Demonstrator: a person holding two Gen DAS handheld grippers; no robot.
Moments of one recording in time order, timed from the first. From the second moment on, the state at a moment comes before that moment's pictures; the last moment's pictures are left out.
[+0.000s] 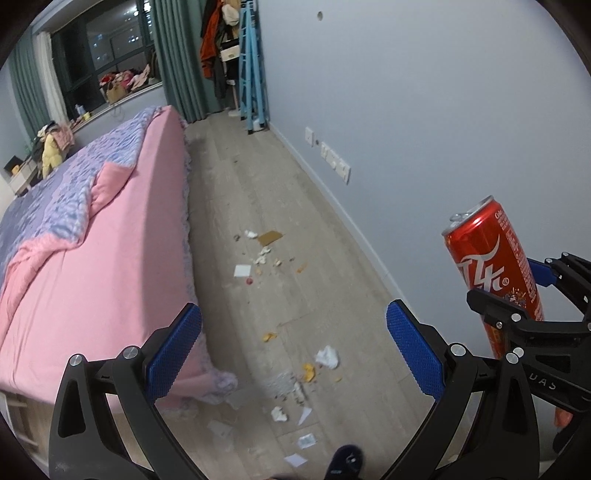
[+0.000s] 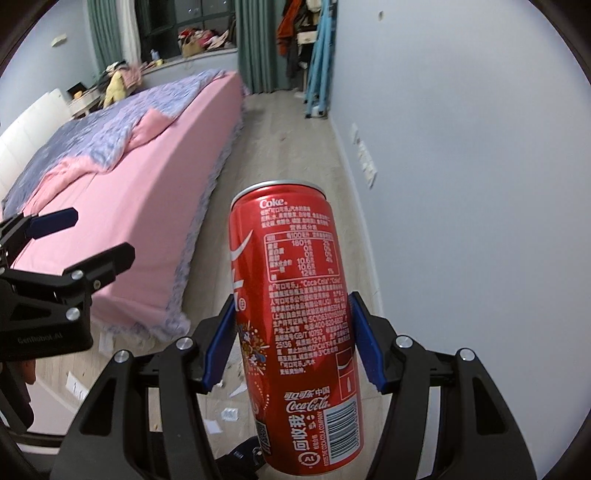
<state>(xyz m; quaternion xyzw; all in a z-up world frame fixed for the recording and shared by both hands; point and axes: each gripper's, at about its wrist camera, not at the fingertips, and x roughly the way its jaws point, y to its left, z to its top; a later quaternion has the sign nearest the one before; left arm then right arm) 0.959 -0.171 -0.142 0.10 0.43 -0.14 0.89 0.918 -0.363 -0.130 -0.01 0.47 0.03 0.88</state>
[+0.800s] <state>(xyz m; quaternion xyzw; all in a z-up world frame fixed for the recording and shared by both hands) 1.199 -0.268 -0.081 0.09 0.39 -0.10 0.91 1.168 -0.446 -0.080 -0.03 0.44 0.07 0.89</state>
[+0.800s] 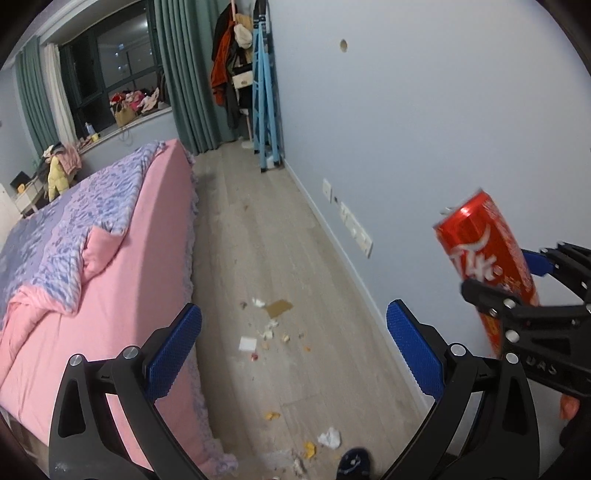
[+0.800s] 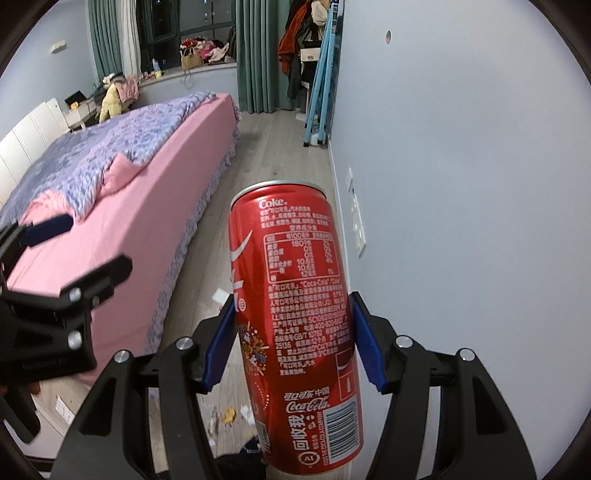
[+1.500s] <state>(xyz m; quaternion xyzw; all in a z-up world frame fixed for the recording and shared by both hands) 1.509 -0.306 -0.044 0.07 0.36 0.02 0.93 1.480 -0.467 -0.047 -0.06 0.40 0.15 0.90</state>
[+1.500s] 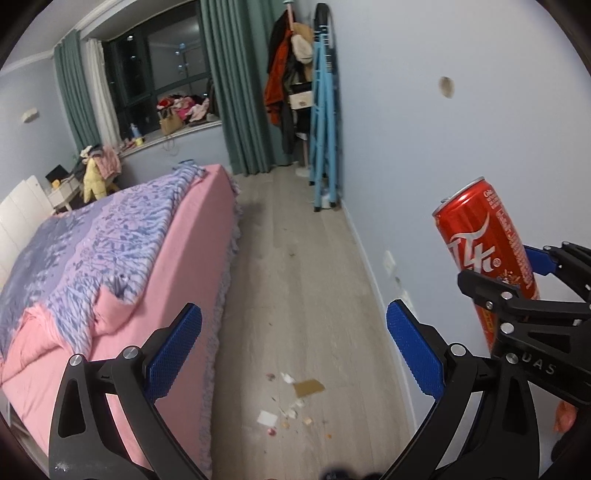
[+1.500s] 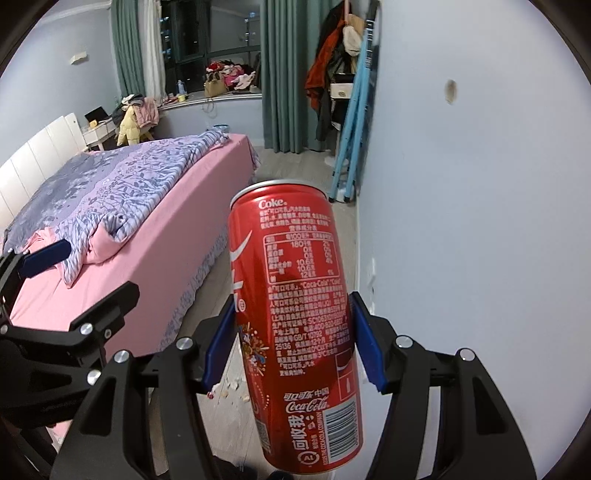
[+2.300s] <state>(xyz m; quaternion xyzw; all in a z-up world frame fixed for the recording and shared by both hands) 1.924 -0.262 -0.035 0.05 0.35 0.05 0.94 1.871 -0.413 -0.038 -0.06 0.38 0.16 0.91</state>
